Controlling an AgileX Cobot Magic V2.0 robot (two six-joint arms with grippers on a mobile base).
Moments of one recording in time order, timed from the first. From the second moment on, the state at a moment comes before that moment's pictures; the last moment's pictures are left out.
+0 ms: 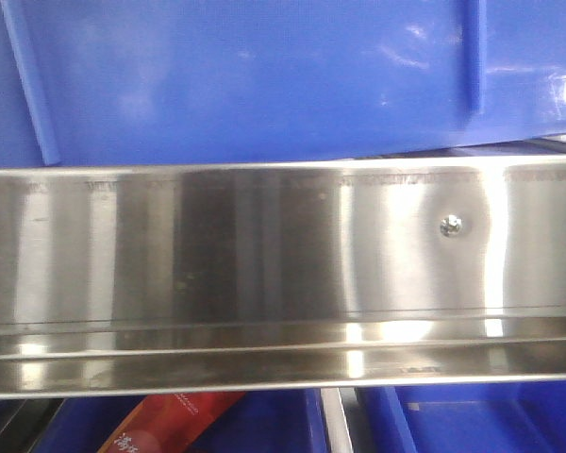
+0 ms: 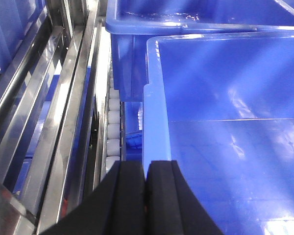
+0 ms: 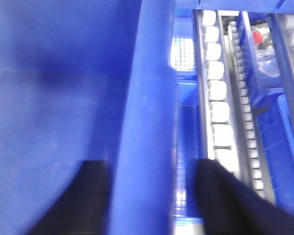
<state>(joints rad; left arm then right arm) -0.01 1.02 -1.27 0.03 0.85 -0.10 0.30 1.55 -1.77 -0.10 1.23 0.13</state>
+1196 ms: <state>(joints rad) -0.01 1.43 -1.47 -0.01 0.89 -0.10 0.30 1.55 -1.77 -0.07 1.22 0.12</state>
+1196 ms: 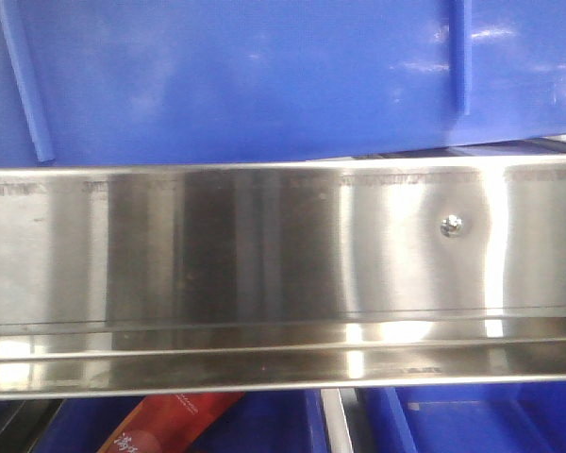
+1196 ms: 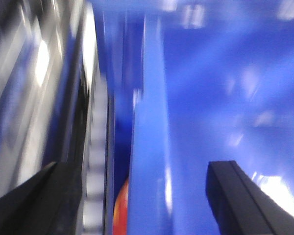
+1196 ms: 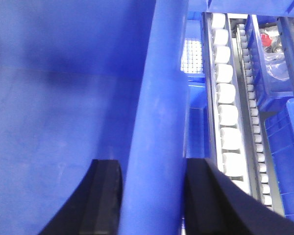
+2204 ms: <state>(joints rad) -0.01 1.46 -1.48 -0.01 0.93 -0.10 0.30 1.55 -1.77 -0.07 1.22 0.12</state>
